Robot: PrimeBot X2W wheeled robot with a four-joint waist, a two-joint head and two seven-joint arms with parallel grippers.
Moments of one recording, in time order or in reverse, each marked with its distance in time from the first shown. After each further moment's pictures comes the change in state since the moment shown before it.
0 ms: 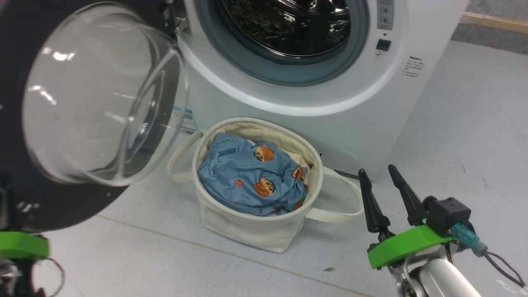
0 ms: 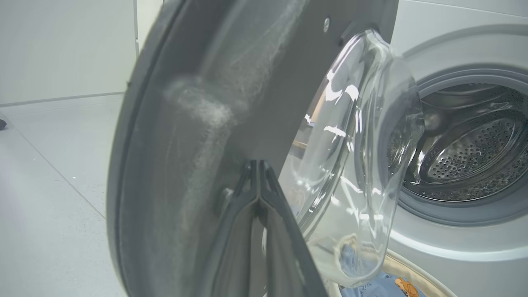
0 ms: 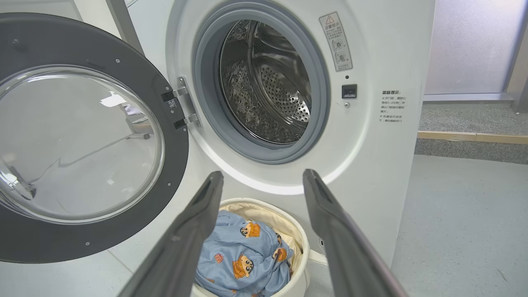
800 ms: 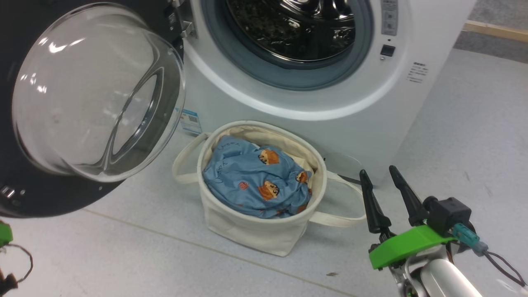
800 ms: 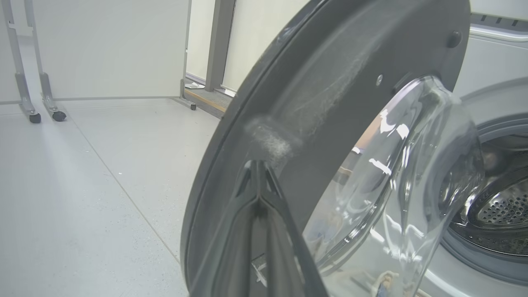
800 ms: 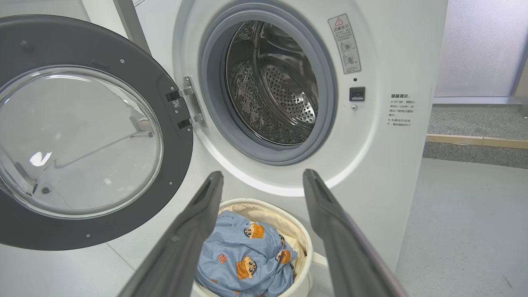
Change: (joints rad) left arm -0.112 0.073 0.084 0.169 -0.031 -0.023 0.000; right arm -0.005 -0.006 0.004 0.012 0.010 0.000 0.000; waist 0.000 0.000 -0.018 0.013
